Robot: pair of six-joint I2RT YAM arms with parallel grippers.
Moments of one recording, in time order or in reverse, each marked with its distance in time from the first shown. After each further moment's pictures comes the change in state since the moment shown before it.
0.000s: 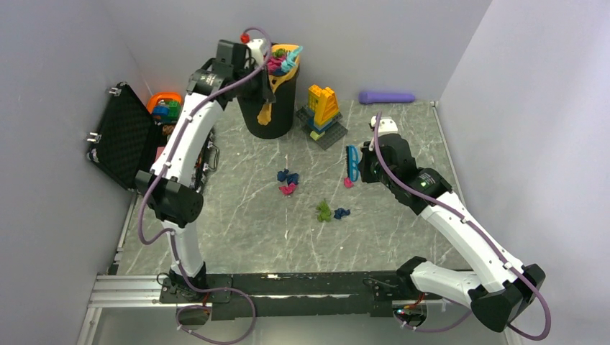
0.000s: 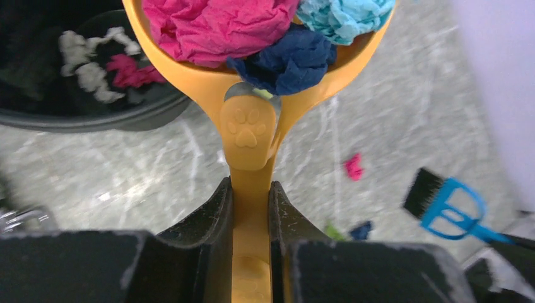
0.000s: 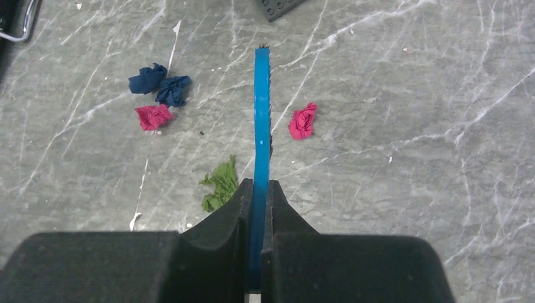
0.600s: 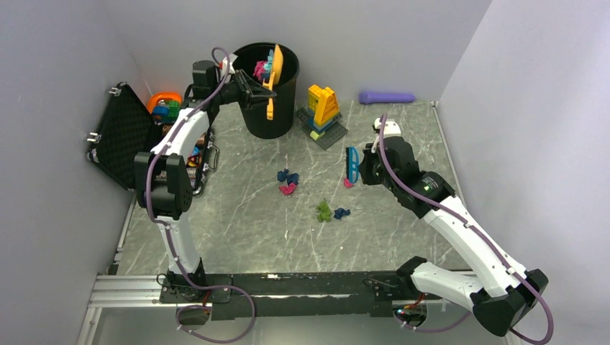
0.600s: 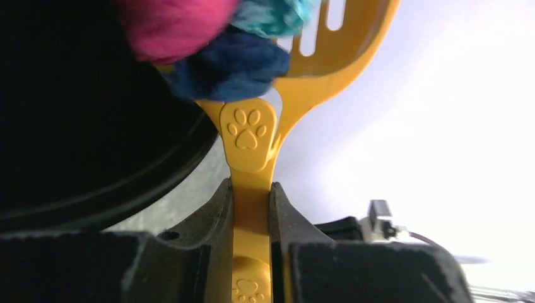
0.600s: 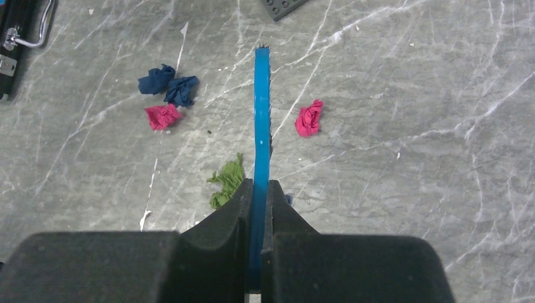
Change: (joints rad) left arm 0.259 0.037 -0.491 0.845 0.761 -0.835; right arm 0.000 -0.034 -0.023 0.002 -0.013 0.032
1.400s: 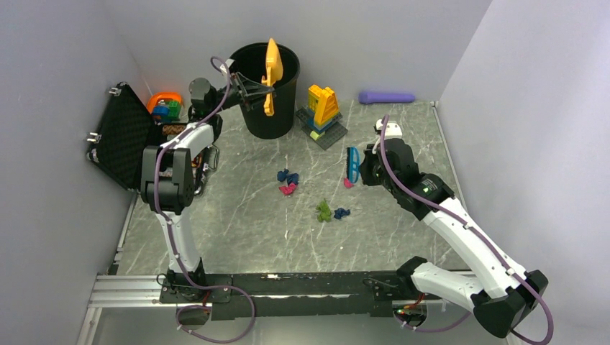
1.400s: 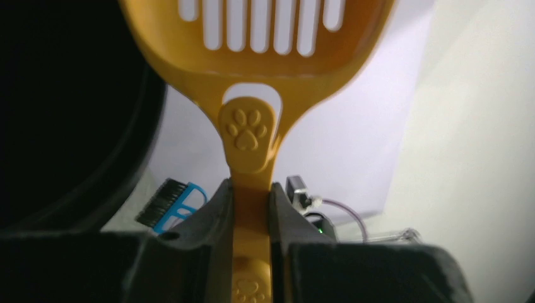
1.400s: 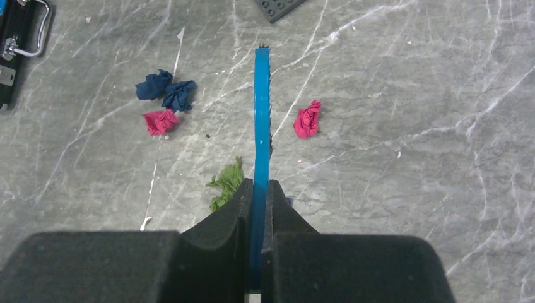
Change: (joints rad) left arm 0.021 0.062 -0.217 0.904 0.122 -0.750; right arm 0.000 -0.012 -0.029 0.025 0.018 0.023
